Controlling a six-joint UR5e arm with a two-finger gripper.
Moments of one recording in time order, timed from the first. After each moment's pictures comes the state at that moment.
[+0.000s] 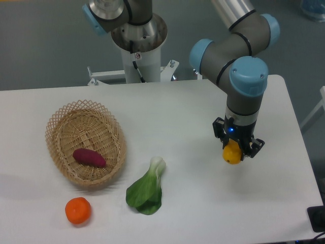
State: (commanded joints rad) arm 2.62 -1.97 -1.57 -0.99 1.54 1.35
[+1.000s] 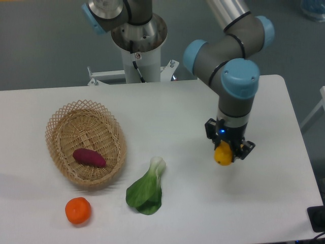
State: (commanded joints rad) arm 2.53 -1.94 -1.62 -1.00 1.52 1.33
